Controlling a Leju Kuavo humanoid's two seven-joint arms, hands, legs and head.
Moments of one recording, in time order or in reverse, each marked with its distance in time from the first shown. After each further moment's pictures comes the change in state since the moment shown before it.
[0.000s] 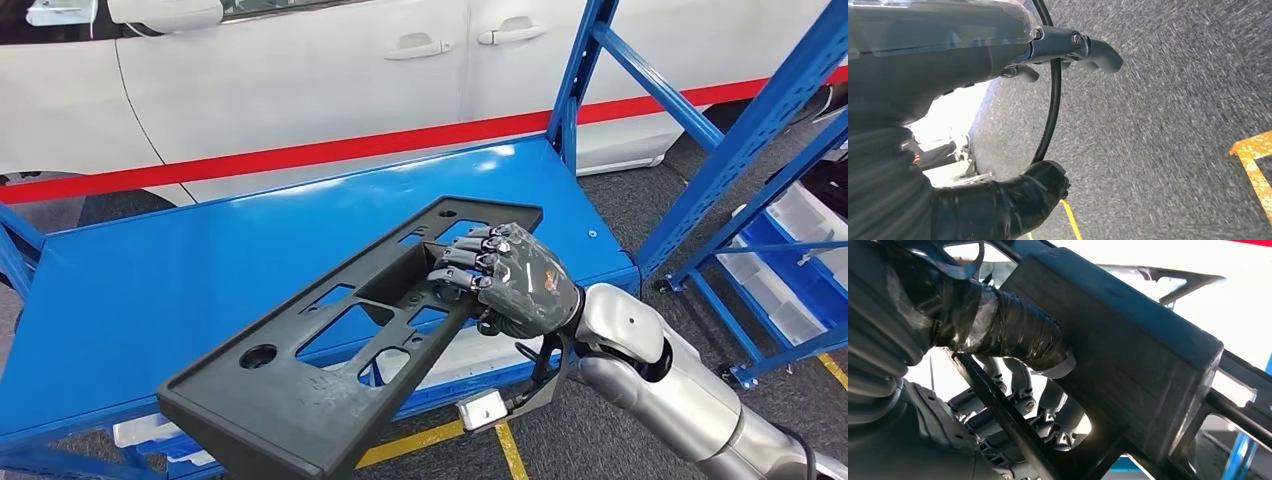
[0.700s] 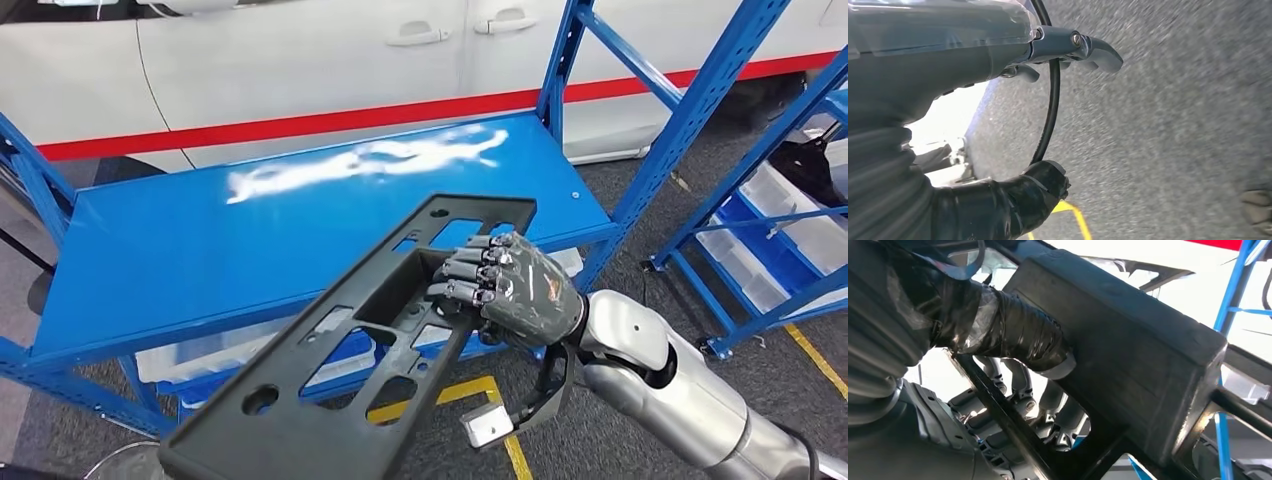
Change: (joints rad) left arm -0.009 0.008 0.000 0.000 -0.016 -0.007 -0.002; right arm 0.013 -0.022 0.012 -0.037 0.000 -0.014 -0.017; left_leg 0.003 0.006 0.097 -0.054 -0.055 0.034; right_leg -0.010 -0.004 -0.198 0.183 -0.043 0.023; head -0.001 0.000
